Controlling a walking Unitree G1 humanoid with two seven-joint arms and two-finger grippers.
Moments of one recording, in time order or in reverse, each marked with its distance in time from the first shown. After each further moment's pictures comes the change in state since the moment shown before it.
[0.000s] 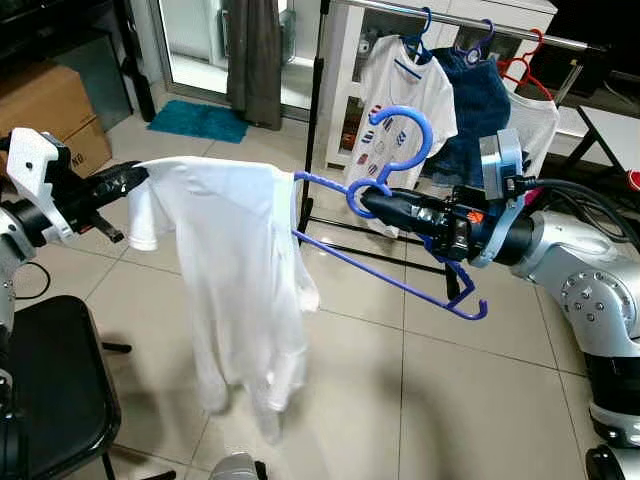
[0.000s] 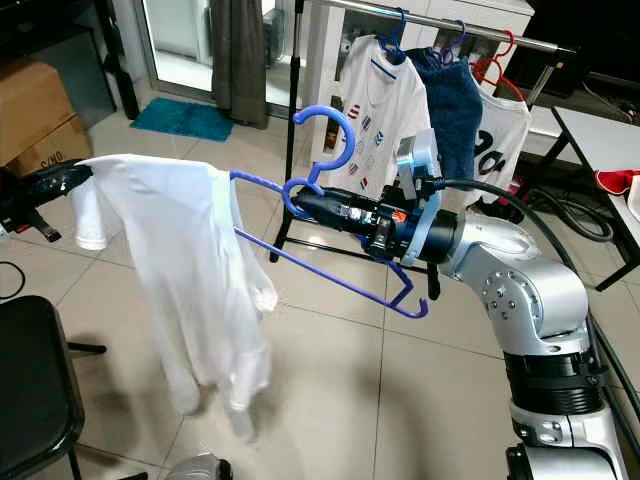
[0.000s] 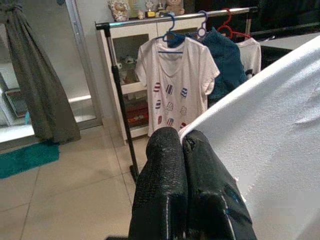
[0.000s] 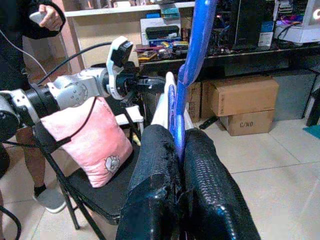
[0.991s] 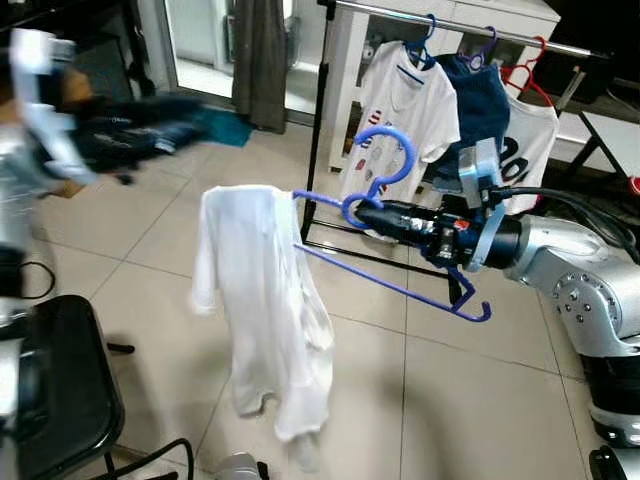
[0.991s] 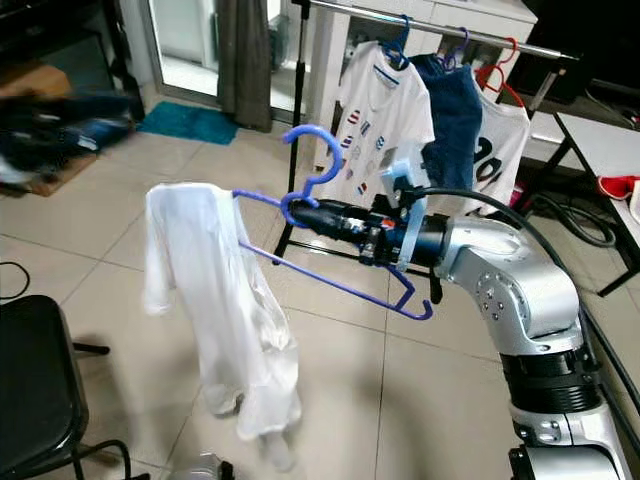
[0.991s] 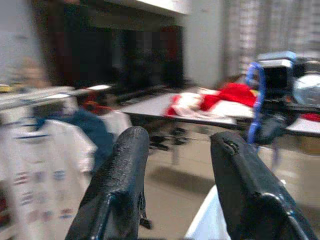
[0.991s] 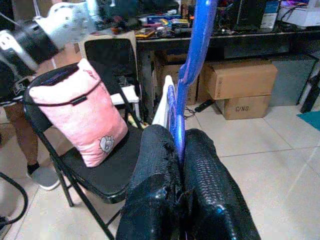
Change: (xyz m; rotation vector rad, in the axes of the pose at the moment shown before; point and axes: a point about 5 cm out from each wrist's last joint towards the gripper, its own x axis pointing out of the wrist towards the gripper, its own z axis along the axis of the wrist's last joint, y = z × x) left arm 0.049 -0.034 0.086 -0.066 -0.241 -0.644; right arm 0.005 0.000 -0.008 -0.038 0.100 -0.006
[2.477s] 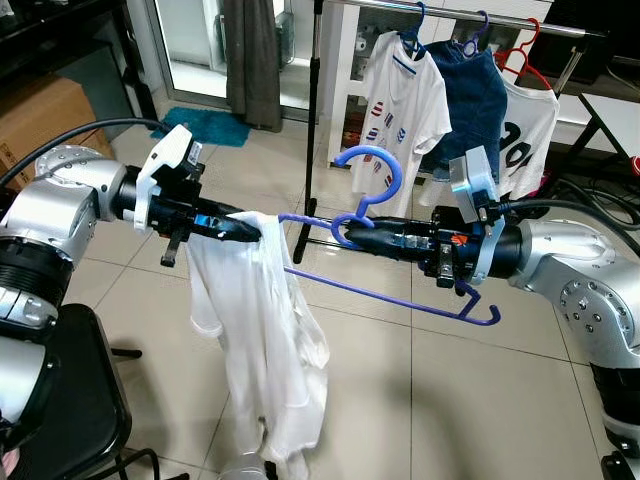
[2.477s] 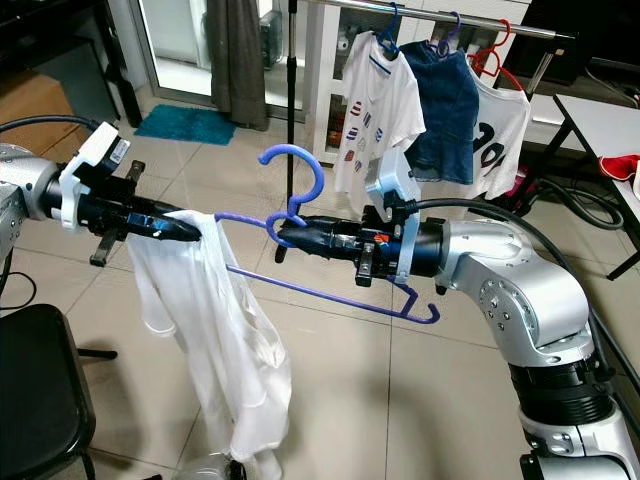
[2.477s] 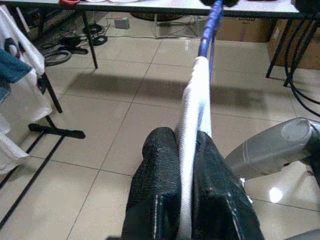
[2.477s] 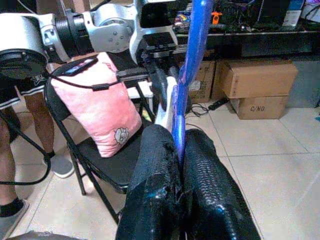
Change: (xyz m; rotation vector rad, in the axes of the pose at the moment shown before) left arm 0.026 -0.019 -0.054 -0.036 0.408 -0.342; right arm 0.001 0.015 0.004 -0.032 0.052 0.080
